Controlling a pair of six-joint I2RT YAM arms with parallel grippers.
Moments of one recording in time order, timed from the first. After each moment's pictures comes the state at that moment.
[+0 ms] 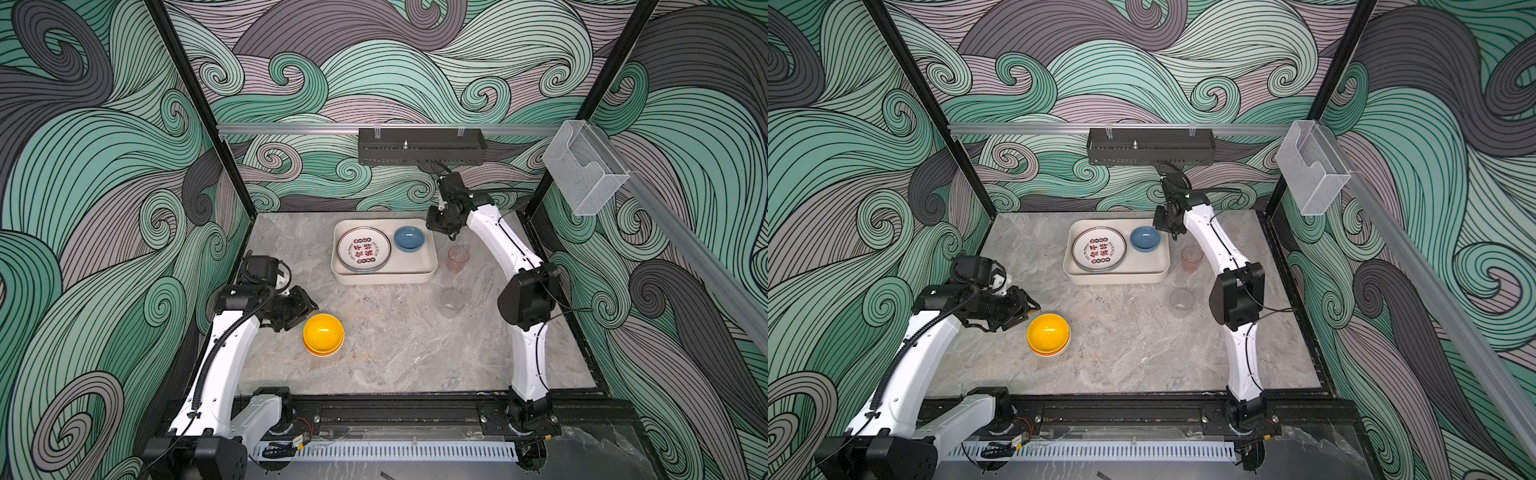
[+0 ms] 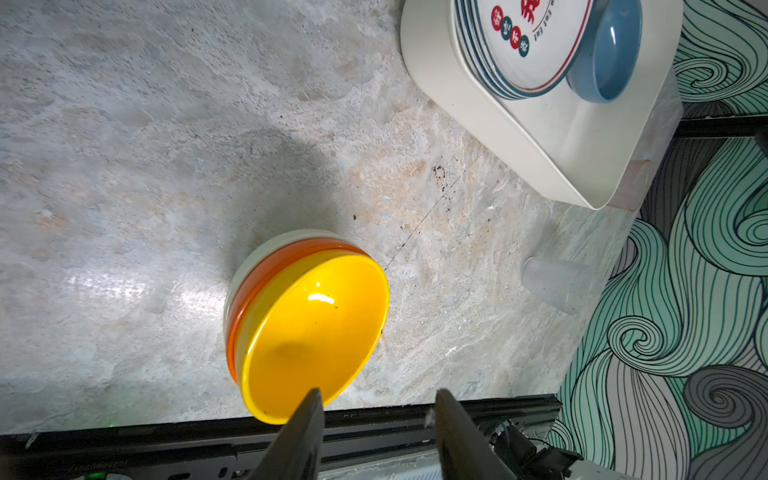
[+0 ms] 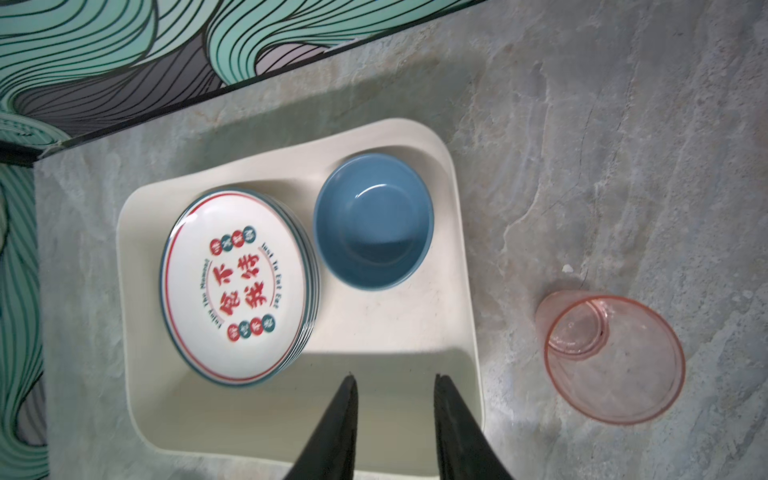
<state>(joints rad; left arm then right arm) 0.01 1.03 1.02 -1.19 0.40 -0.55 0.36 2.11 2.14 -1.03 -0.06 0.48</state>
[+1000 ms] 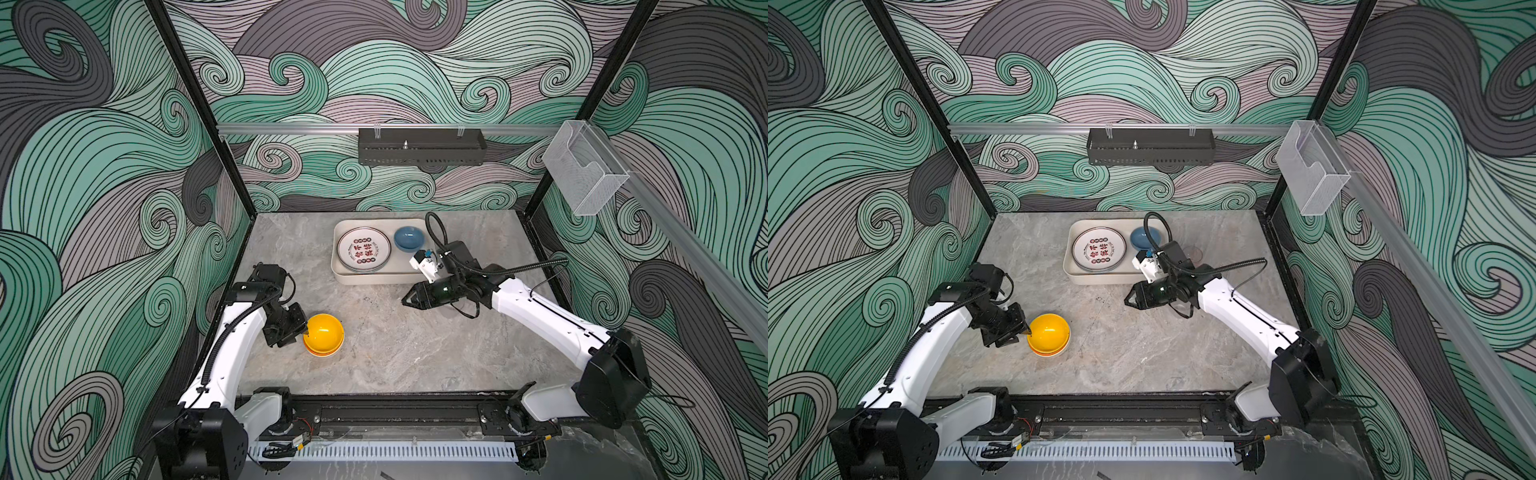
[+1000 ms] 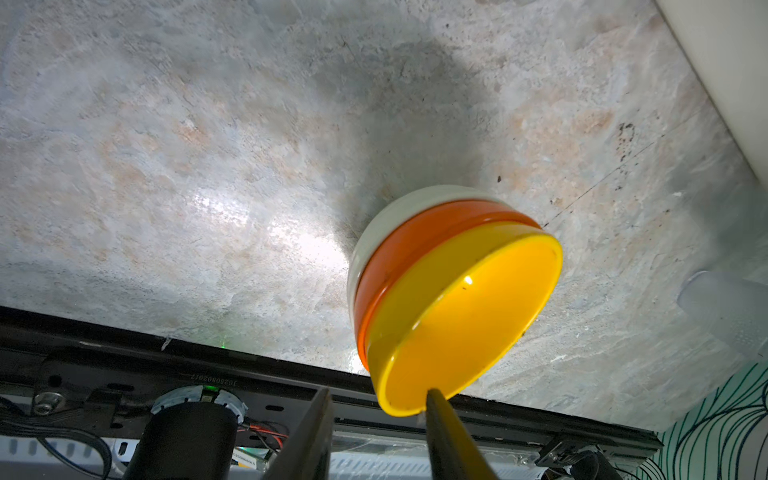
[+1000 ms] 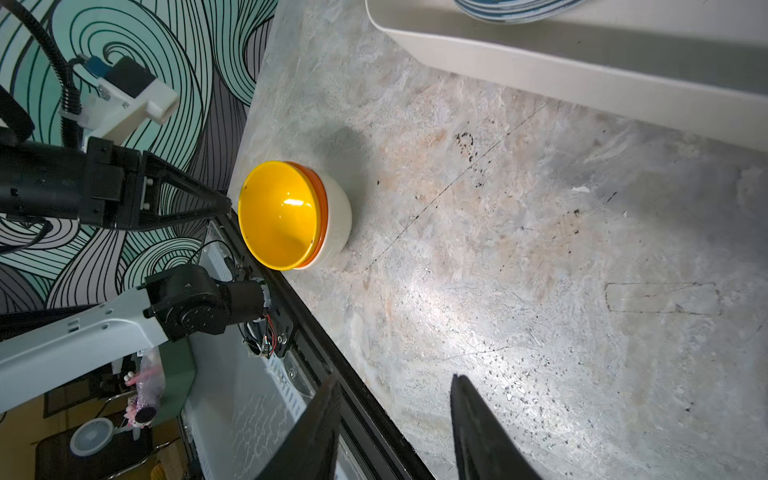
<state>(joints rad) -0.01 1.11 0.94 -1.30 0.22 -0.55 0.61 1.43 1.10 -0.62 -0.56 0.33</state>
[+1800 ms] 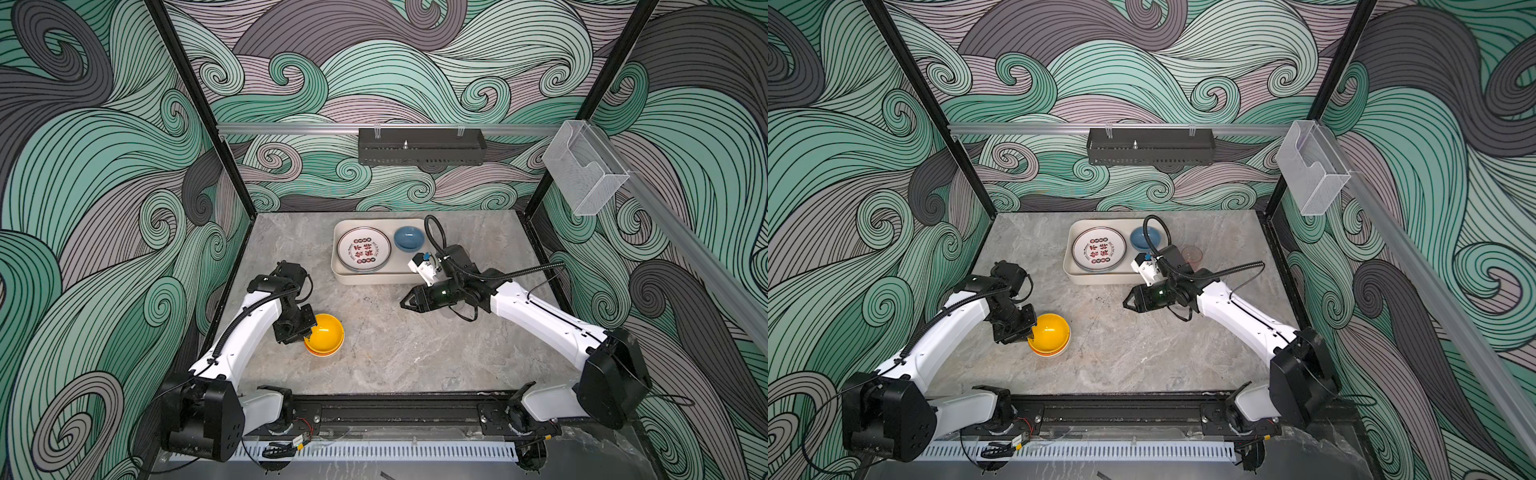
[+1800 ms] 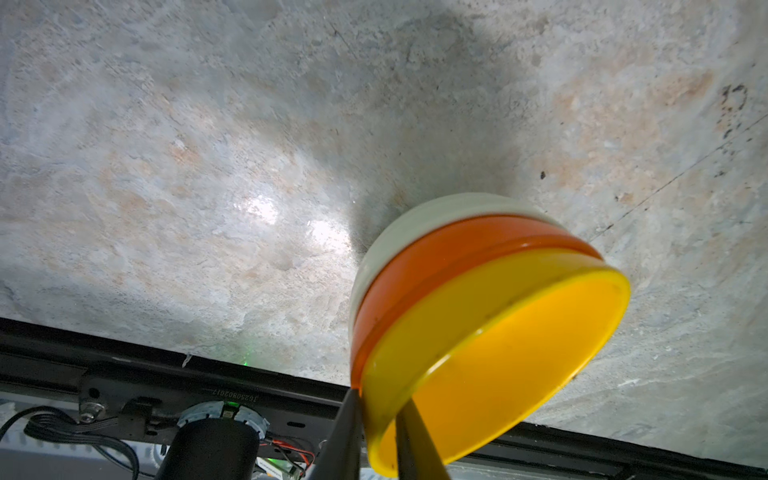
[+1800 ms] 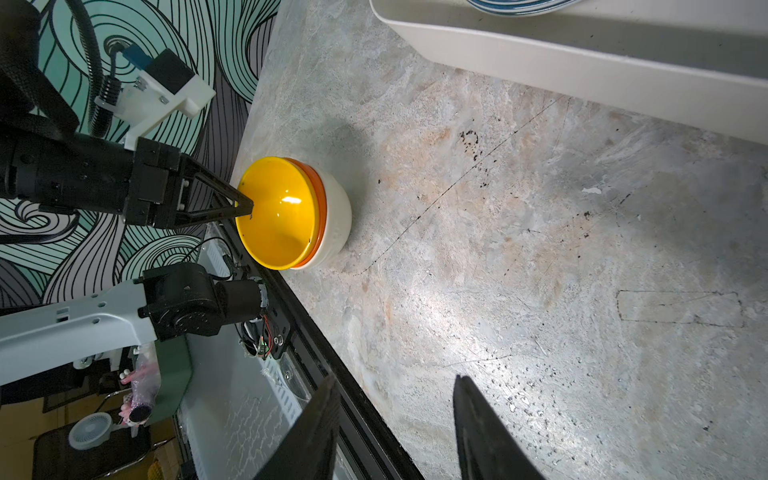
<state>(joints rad) -0.15 1.22 0.93 -1.25 0.11 -0.59 0.62 1.43 1.07 -0.56 -0.55 0.33</state>
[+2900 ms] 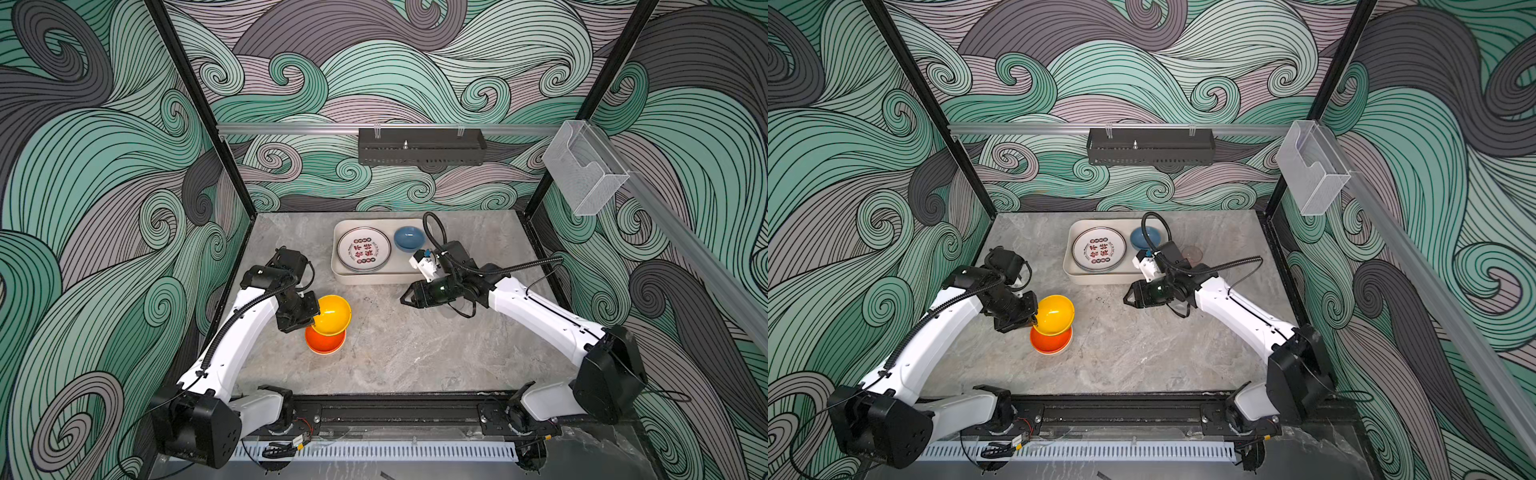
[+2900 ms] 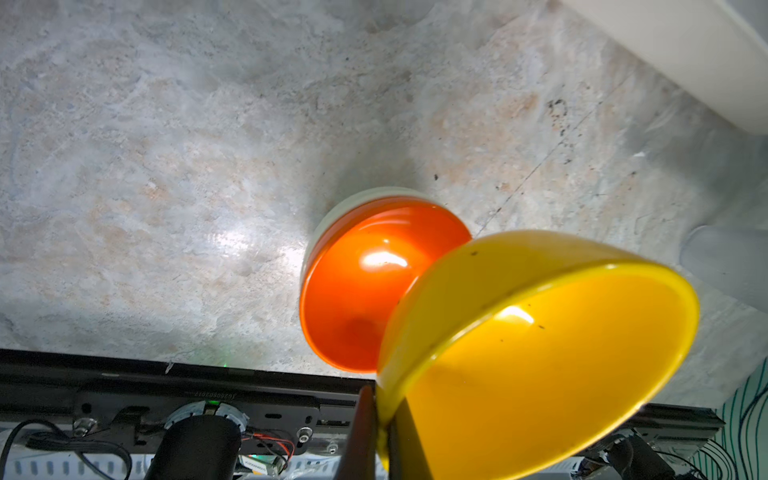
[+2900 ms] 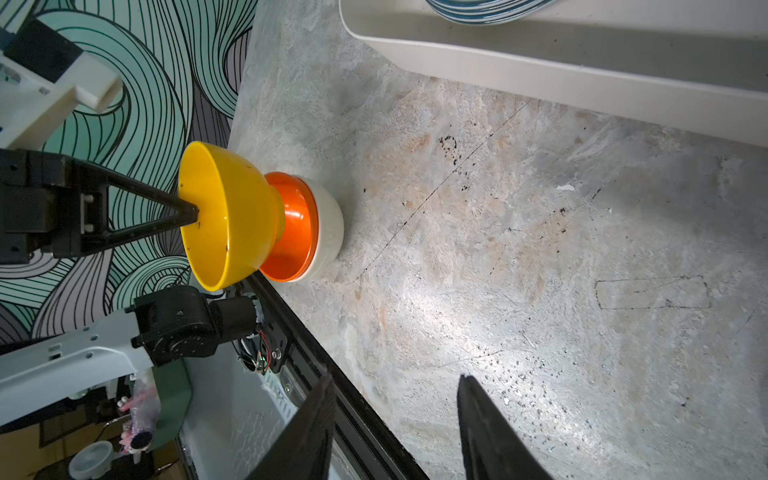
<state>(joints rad) -0.21 1.19 1.12 -1.31 0.17 -0.57 0.63 1.46 1.16 -0.63 -0.50 0.39</state>
